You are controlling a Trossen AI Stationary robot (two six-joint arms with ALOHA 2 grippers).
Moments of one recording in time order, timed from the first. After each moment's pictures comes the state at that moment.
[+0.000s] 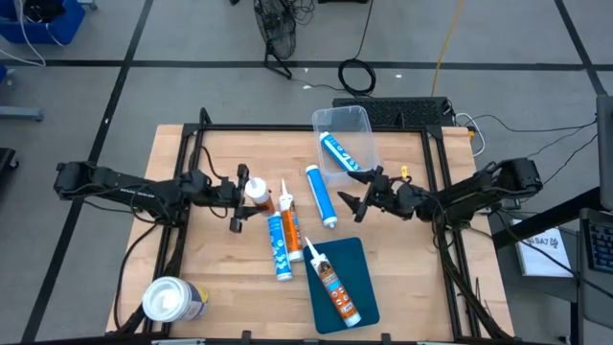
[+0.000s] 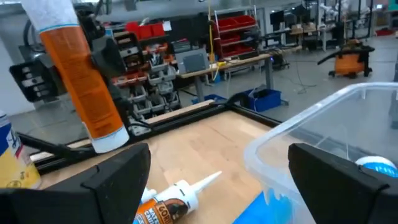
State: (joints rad) left arm 0.00 0.95 0.32 0.74 0.08 0.12; right arm 0.05 1.39 0.30 1.14 0.47 0.19
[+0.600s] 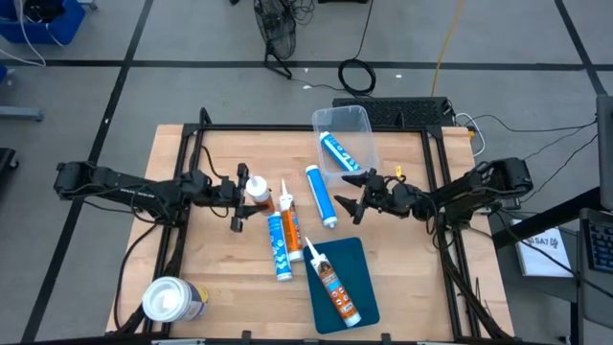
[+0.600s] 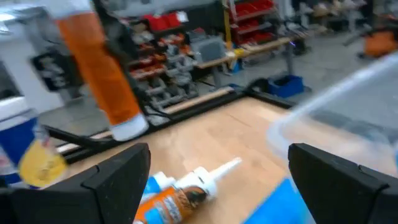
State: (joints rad) left arm 0.00 0.95 0.32 0.73 0.06 0.11; right arm 0.01 1.47 0.31 1.20 0.34 0.25
